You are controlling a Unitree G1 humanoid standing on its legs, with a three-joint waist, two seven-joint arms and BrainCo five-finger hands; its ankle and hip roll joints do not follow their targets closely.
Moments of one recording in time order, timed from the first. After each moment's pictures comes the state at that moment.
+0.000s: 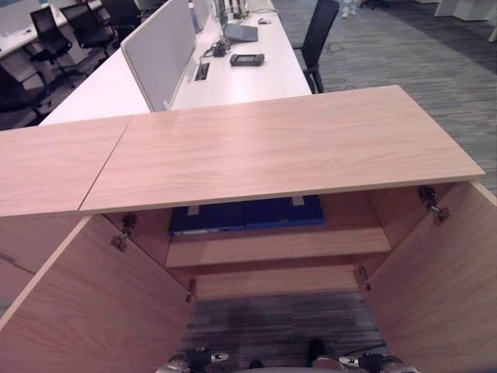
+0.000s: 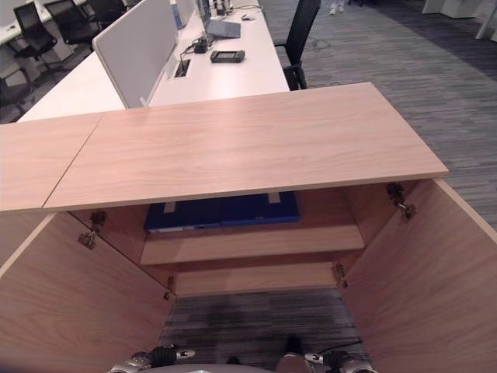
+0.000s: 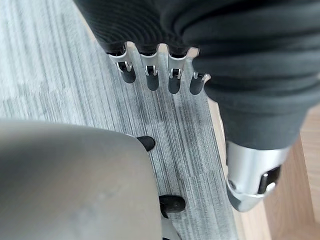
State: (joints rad) left arm -0.12 0.15 -0.32 1.35 -0.17 0.04 -0.09; right arm -0.14 -0.30 0.18 1.42 0.05 0.10 0.04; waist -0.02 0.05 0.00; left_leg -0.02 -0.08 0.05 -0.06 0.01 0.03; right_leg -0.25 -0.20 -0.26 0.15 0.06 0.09
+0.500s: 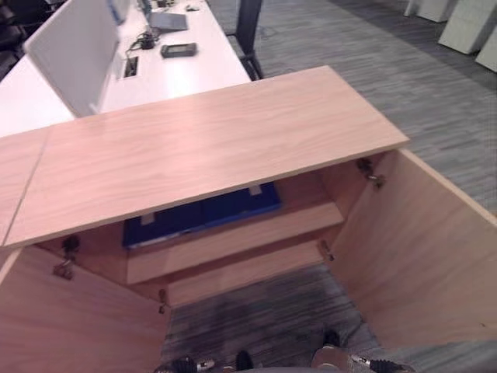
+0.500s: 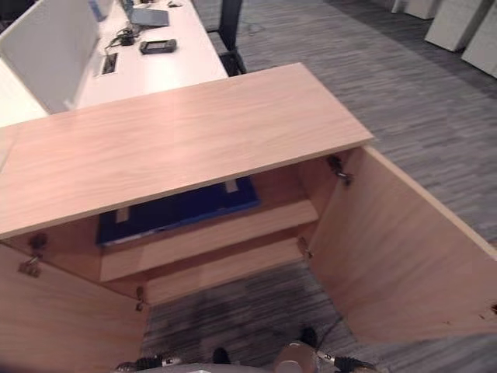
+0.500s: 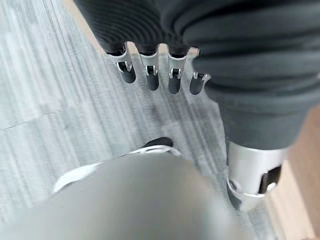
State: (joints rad) left arm -0.08 0.18 -0.18 1.41 -0.14 0.05 -0.05; right arm -0.08 -0.32 0.01 1.42 0.14 0.11 0.00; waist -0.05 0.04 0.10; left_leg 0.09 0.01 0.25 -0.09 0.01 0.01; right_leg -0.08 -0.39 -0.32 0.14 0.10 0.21
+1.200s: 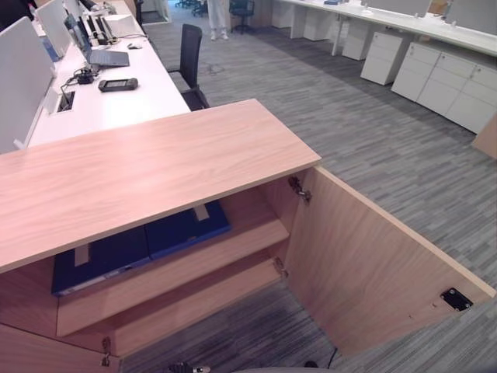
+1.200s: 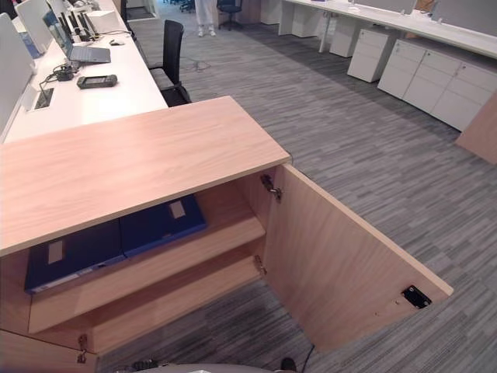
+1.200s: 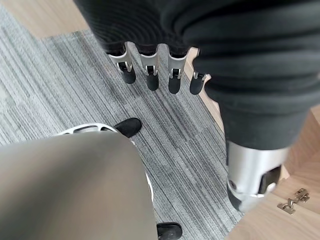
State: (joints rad) left arm -0.08 0.19 -0.21 1.41 -0.10 0.04 -0.03; right arm 0.04 -0.31 0.04 1.37 0.22 0.09 -0.07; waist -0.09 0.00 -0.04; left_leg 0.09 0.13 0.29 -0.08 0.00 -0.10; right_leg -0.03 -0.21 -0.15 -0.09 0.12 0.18
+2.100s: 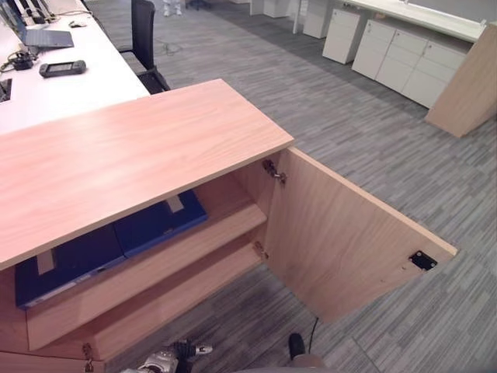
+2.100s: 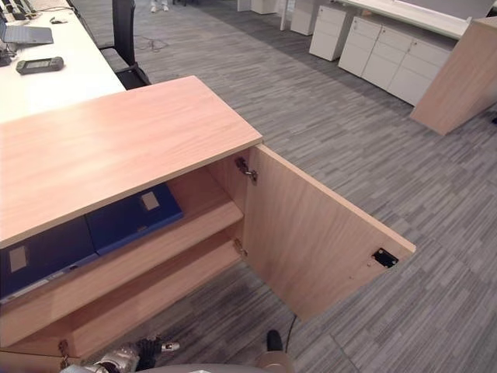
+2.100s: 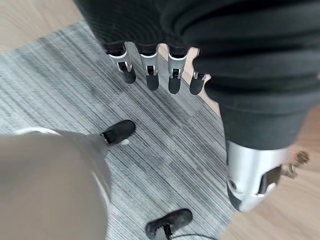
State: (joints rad) left arm -0.16 0.22 -0.23 1.41 -0.10 0.04 -0.03; right arm 0.17 -0.26 0.02 1.19 0.22 0.07 -0.06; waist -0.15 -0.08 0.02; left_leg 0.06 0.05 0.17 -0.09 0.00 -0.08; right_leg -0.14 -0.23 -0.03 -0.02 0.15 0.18
